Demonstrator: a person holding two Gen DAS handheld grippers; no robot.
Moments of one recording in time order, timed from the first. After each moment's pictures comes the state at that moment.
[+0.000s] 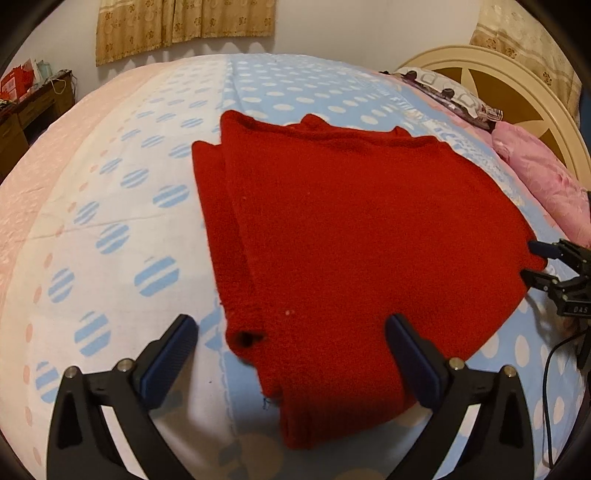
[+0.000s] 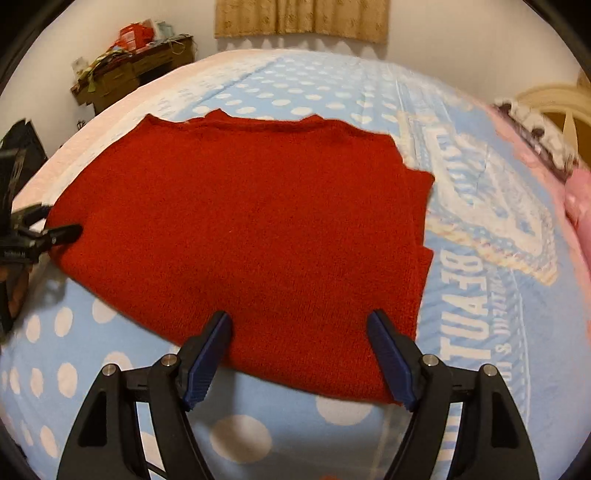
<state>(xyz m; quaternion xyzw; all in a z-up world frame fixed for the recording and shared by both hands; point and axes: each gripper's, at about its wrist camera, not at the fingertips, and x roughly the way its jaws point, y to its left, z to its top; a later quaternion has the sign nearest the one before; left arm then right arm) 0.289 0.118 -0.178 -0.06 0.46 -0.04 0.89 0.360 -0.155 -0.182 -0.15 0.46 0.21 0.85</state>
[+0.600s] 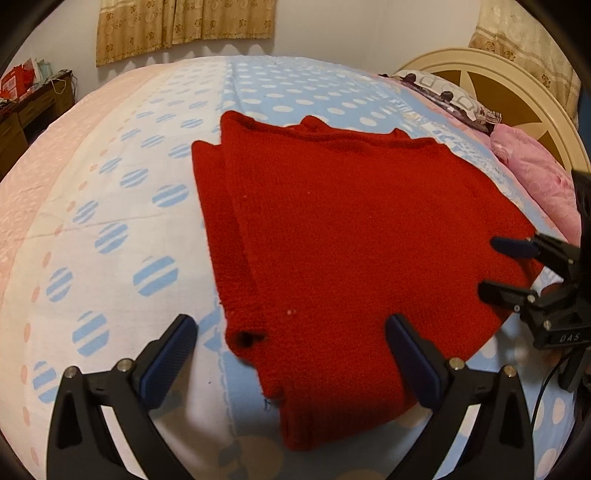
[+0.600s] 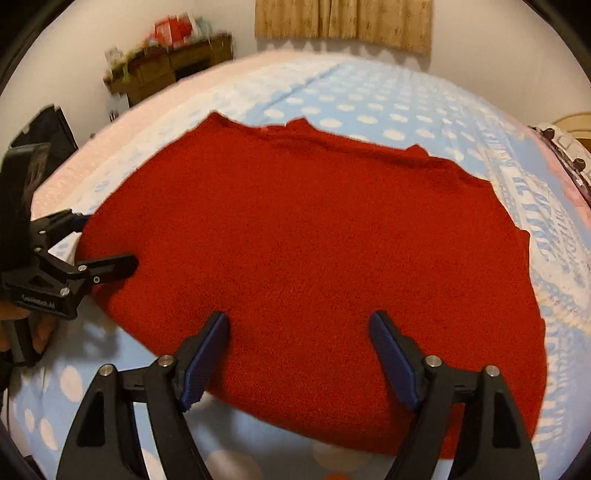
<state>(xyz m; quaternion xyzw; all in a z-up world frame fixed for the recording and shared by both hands) 0.287 0.121 -0.179 -0.06 0.46 -0.04 0.89 0.359 -0.066 -0.191 -0.14 0.44 0.29 0.84</state>
